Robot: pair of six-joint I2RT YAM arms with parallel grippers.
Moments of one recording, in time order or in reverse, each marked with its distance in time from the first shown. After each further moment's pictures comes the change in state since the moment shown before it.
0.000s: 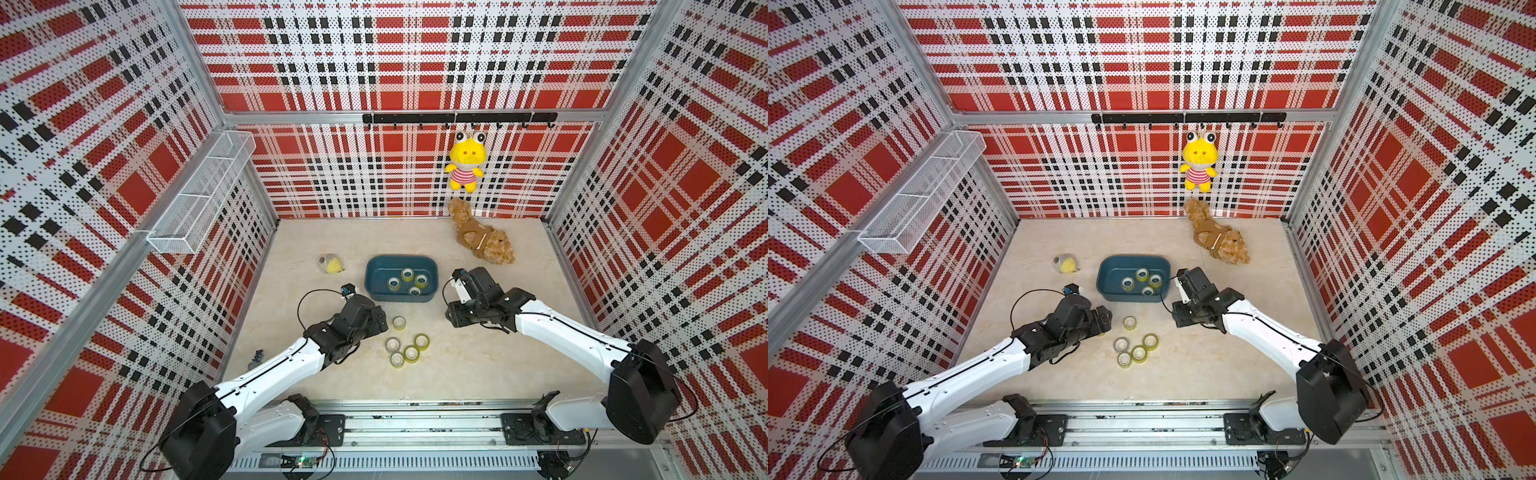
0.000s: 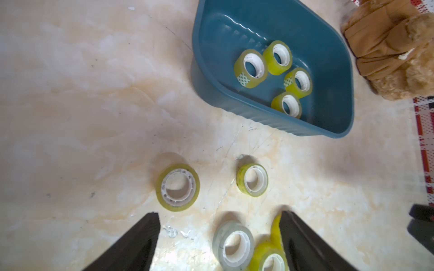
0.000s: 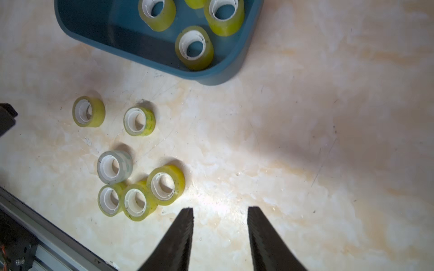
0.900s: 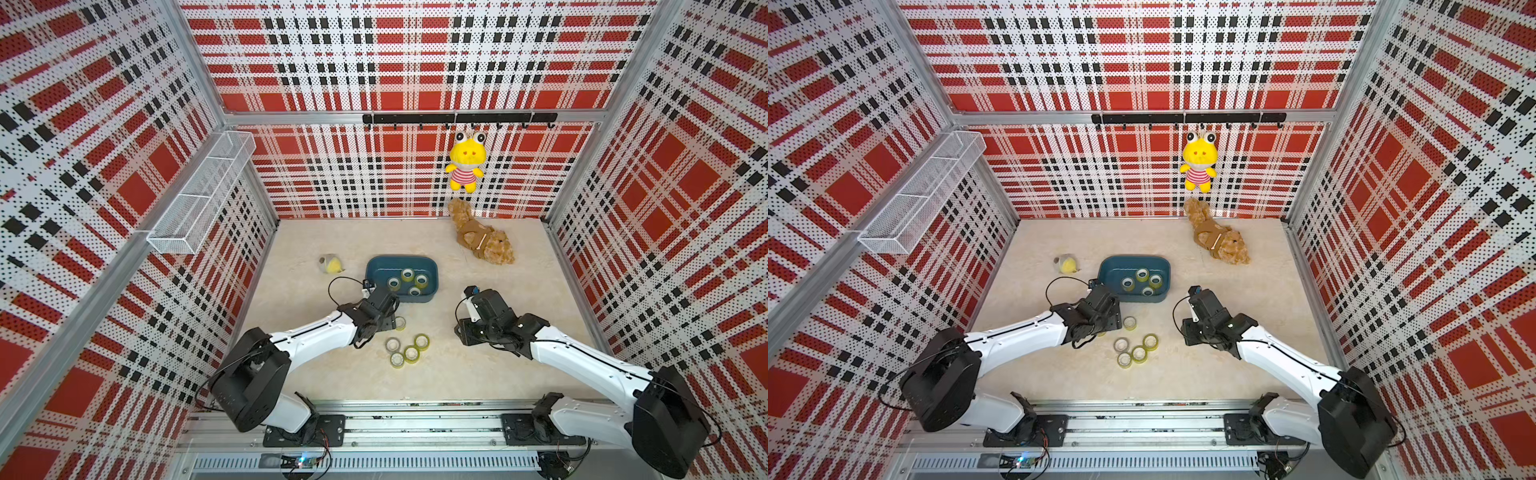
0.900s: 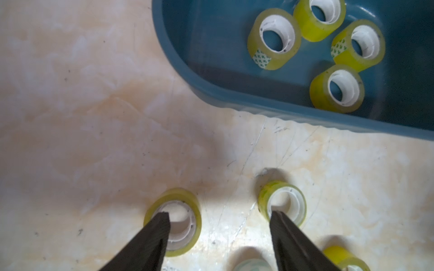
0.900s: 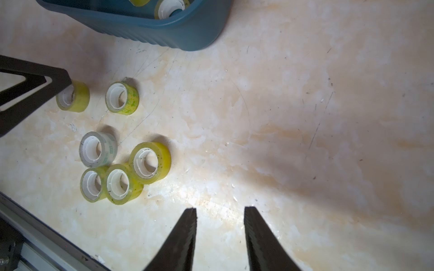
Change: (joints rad) left arm -0.039 0.370 0.205 -0.043 -0.059 0.106; right arm 0.019 -0.143 -0.216 0.115 0.045 0.078
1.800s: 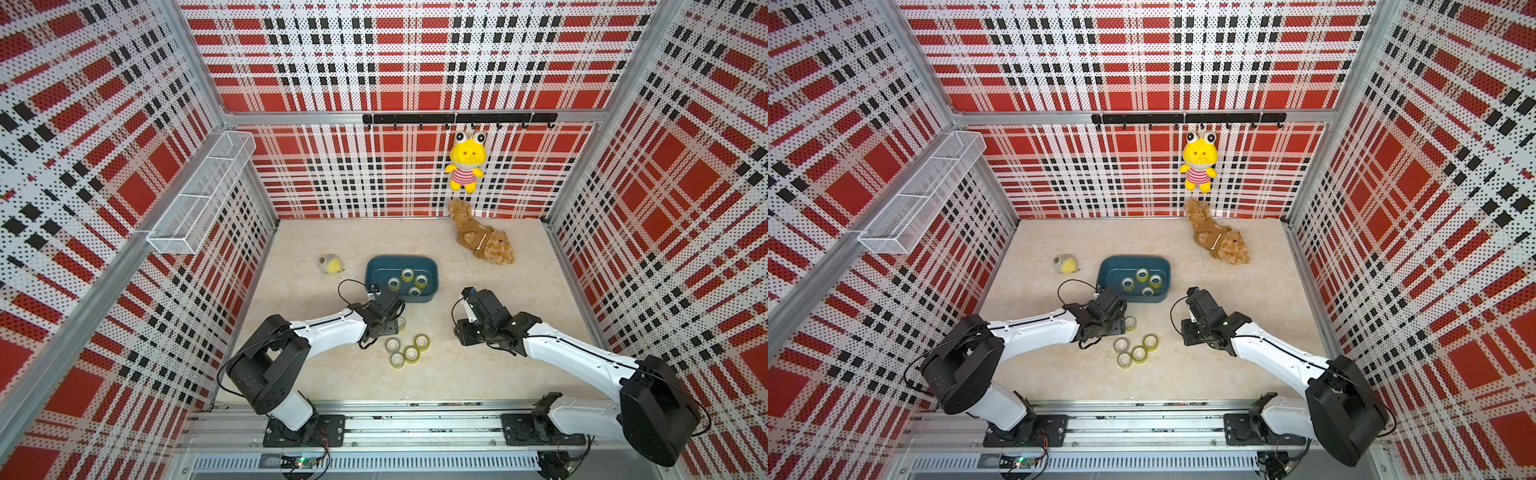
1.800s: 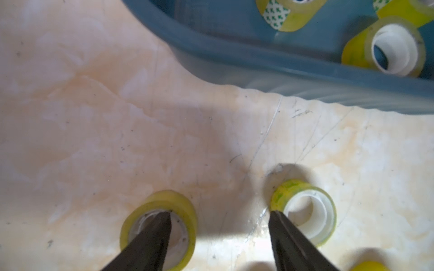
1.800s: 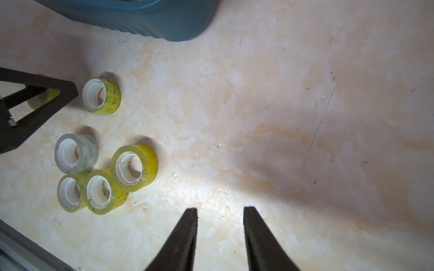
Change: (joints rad) left arm -0.015 0.095 -0.008 0.021 0.017 0.000; right arm 0.000 0.063 -0.001 0.024 0.015 -0.001
